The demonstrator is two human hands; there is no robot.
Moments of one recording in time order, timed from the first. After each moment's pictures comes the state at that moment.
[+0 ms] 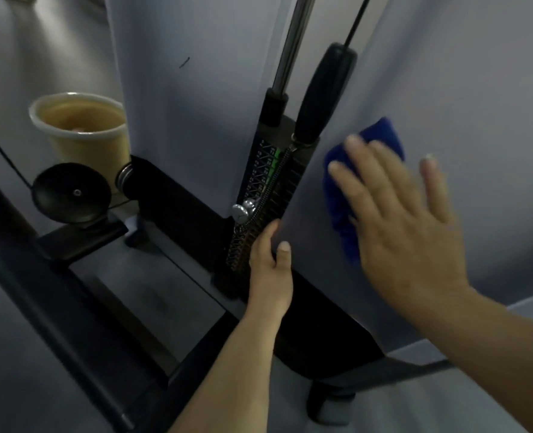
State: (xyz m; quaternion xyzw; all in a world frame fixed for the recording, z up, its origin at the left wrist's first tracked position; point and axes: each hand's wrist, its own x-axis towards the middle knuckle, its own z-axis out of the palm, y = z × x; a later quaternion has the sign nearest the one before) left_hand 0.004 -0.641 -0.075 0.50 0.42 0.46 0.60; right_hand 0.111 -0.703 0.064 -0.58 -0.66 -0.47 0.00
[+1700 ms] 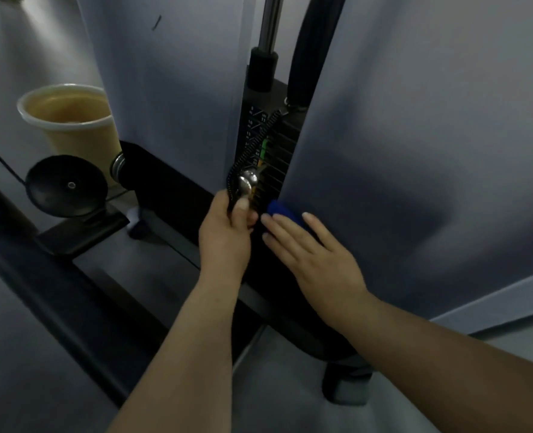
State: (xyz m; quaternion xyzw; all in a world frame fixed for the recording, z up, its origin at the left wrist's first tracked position) left_hand -0.046 -0.607 -0.052 0.52 0.47 0.49 0.52; right_hand 0.090 -0.690 -0.051 -0.56 -0.73 -0.27 -0.27
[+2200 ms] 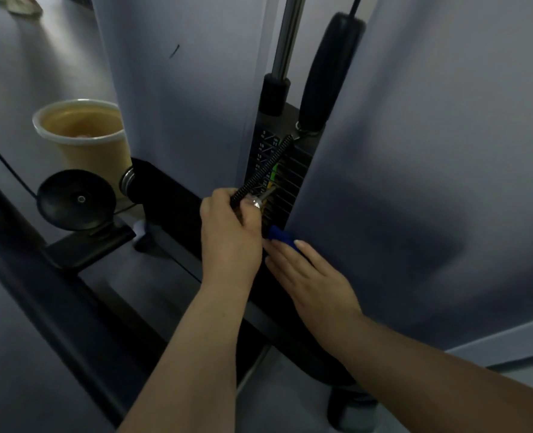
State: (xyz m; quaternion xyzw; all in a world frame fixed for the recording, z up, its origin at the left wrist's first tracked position) left_hand -0.049 -0.594 -0.026 0.55 0.51 0.51 0.42; right_hand 0.077 -0.677 -0.053 -0.52 -0.74 -0.27 -0.32
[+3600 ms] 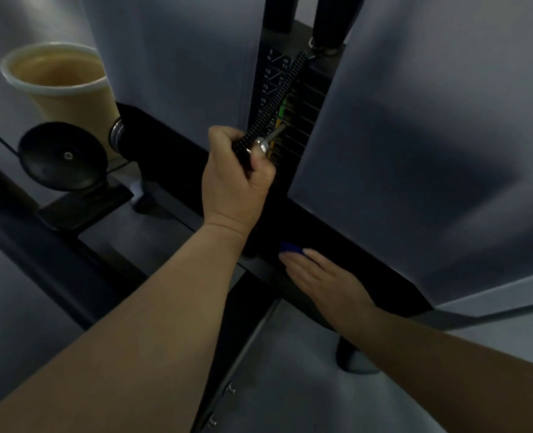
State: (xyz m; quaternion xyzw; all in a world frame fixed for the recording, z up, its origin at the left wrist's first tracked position) left_hand -0.045 -0.571 -0.069 0.64 0.38 0.61 0.28; right_hand 0.096 -0.712 -0.142 -0.42 -0.74 -0.27 -0.45
